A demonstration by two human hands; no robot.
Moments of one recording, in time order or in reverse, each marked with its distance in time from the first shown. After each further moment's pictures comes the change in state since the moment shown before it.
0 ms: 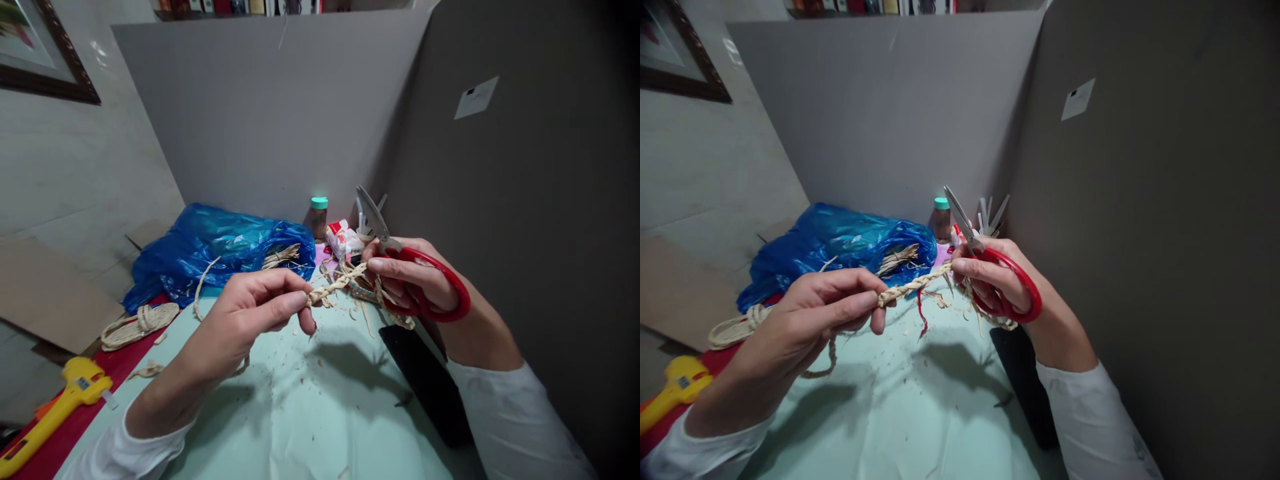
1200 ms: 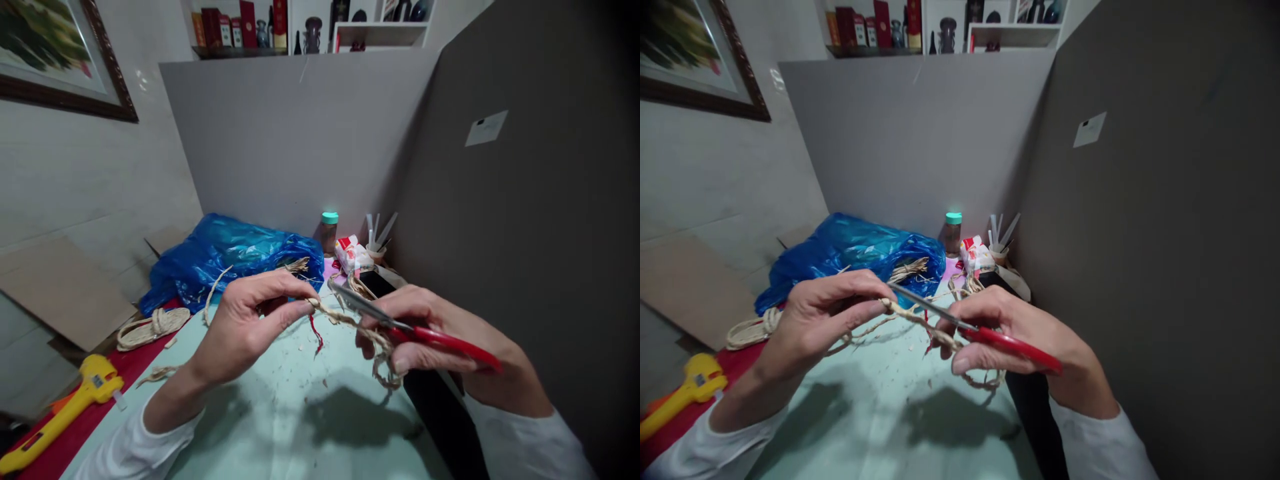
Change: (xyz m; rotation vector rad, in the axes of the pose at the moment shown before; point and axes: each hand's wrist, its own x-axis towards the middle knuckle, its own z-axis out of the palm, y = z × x) left_hand 0.003 -0.004 -0.010 0.341 0.156 0.420; right_hand -0.010 -0.022 0.003 -0.297 -0.450 -0.120
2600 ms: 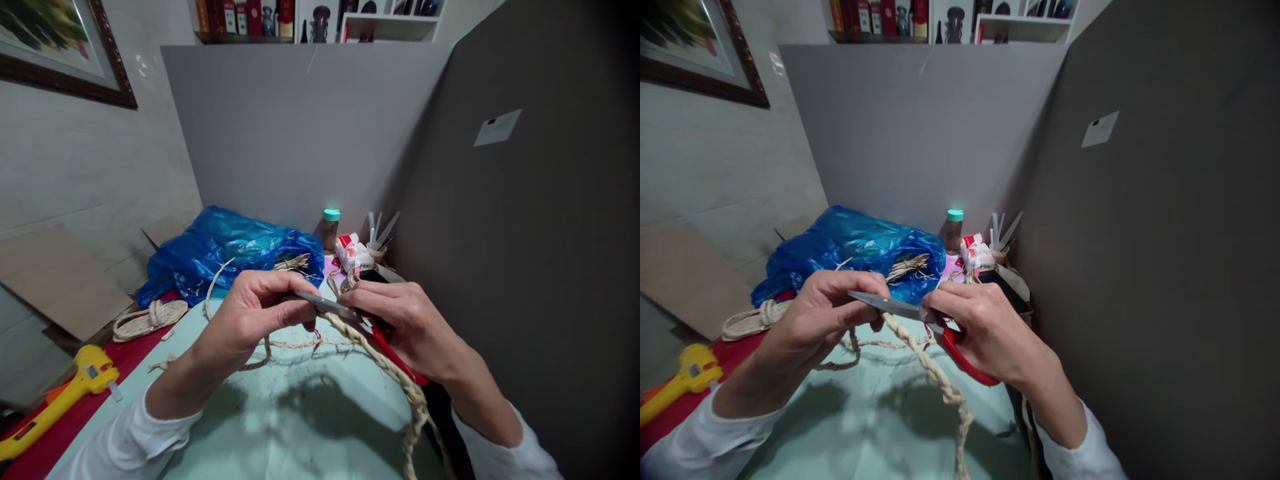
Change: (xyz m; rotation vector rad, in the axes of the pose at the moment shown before) left_hand 0.001 -0.008 0.000 -0.538 -0.128 -0.222; right_hand 0.022 0.008 0.027 -0.667 0.294 -0.235
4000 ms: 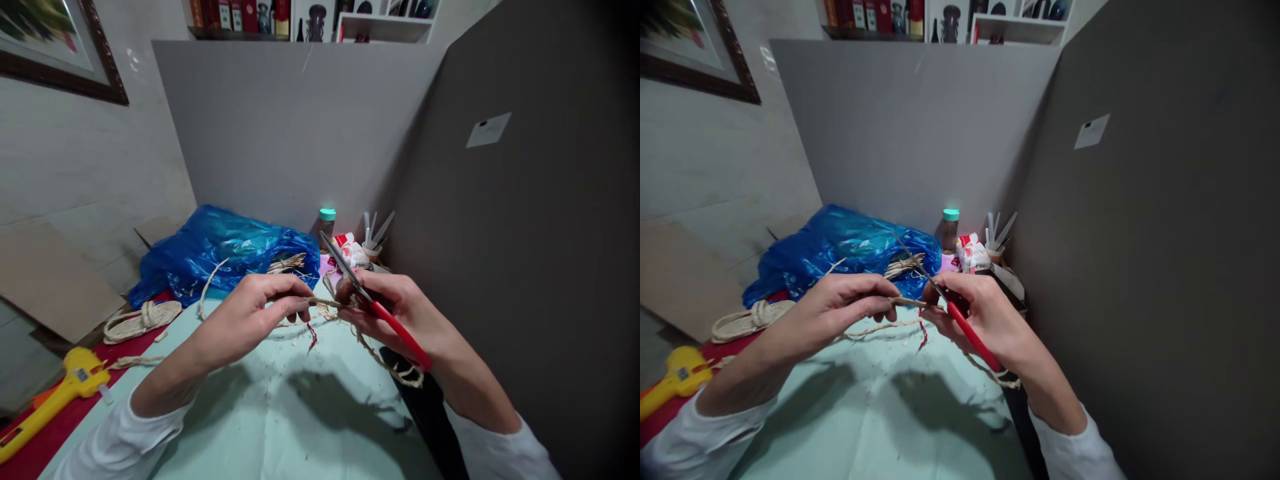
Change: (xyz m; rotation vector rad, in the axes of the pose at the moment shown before) left_hand 0.009 0.007 -0.004 0.645 -0.082 -0.086; right_hand -0.001 0.005 0.001 0.427 0.039 0.307
